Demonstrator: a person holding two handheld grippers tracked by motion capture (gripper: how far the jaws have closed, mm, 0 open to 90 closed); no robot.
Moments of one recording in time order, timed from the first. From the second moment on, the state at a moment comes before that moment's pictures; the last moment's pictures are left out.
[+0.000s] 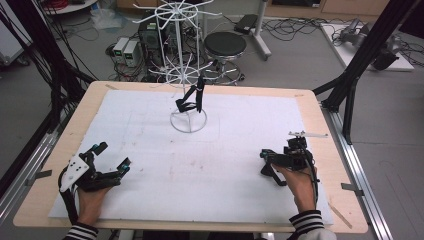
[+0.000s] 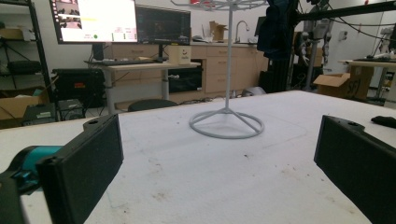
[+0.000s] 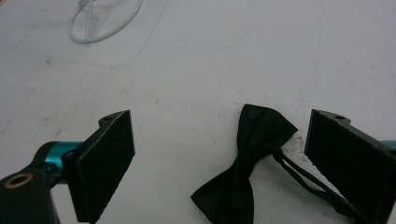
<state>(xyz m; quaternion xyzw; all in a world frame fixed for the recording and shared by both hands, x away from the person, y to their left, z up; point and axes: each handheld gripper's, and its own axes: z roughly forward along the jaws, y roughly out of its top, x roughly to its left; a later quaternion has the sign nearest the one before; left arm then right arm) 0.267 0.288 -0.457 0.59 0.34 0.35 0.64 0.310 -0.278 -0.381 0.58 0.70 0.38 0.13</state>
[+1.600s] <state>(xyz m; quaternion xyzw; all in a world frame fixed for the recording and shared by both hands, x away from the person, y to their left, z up) 0.267 0.288 -0.457 0.59 0.34 0.34 0.65 0.320 -0.268 -0.412 0.62 0.72 0.31 0.06</state>
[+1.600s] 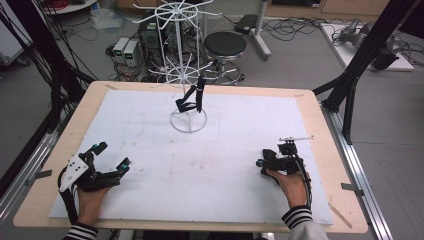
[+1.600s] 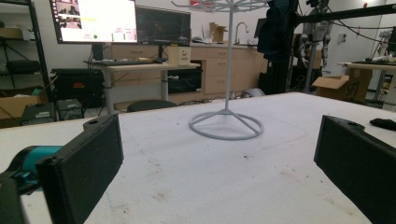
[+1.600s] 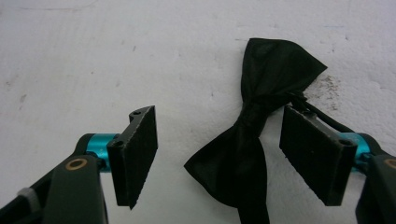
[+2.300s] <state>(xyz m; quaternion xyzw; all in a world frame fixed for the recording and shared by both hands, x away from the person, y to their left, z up) 0.267 0.290 -0.457 0.59 0.34 0.34 0.65 0.332 -0.268 -0.412 0.65 0.71 0.26 0.07</state>
